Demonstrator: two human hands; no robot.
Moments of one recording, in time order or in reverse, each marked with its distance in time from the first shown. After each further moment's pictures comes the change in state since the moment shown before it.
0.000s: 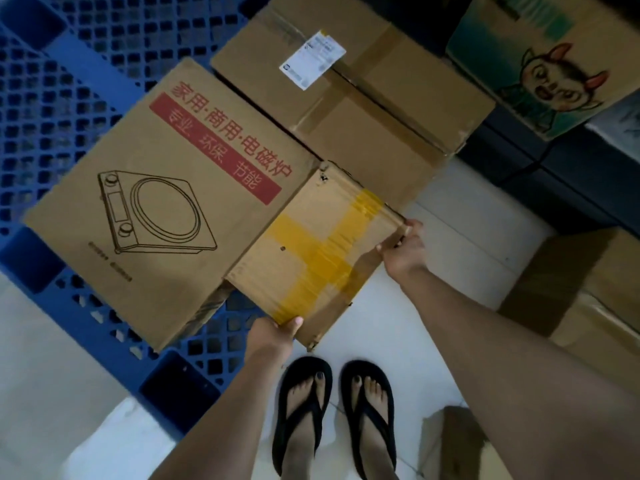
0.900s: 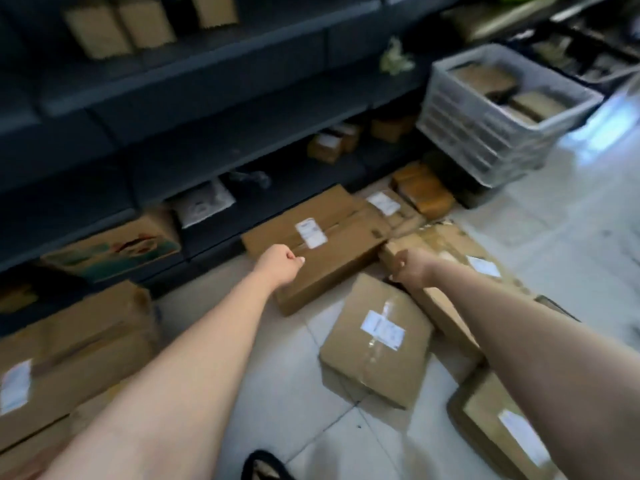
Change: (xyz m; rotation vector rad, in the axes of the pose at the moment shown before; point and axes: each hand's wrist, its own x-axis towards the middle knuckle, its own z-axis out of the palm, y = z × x) left_hand -0.536 0.092 0.236 1.043 -0.368 1.315; right_hand -0.456 0.369 -0.410 0.010 0.273 0.398
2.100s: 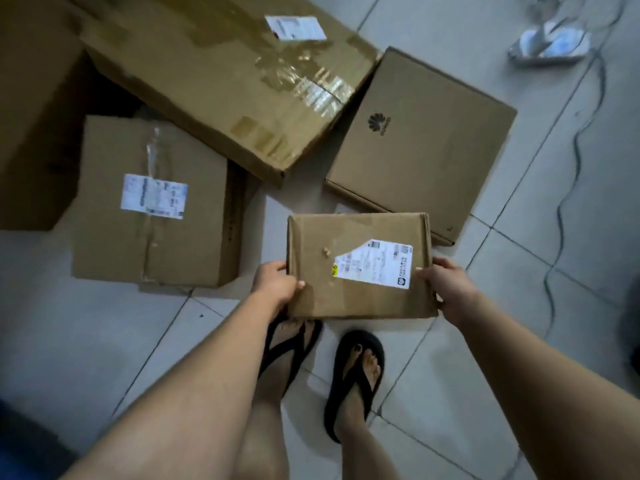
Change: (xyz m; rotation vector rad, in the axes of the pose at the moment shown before) left_hand -0.048 0.011 0.617 -0.171 -0.428 -0.471; right_hand -0.040 0.533 0.372 1.477 0.117 0.953
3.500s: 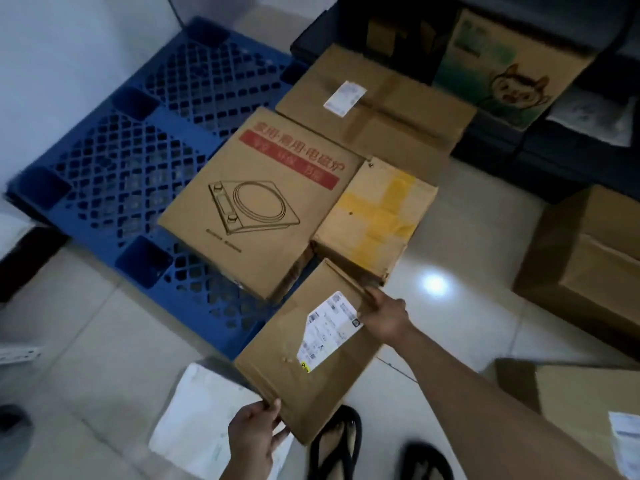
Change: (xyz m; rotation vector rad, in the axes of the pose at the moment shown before) left_hand -0.201 -0.593 -0.348 -2.085 0.646 -0.516; right_hand -0.468 0.330 0.671 -1.974 -0.725 -0.936
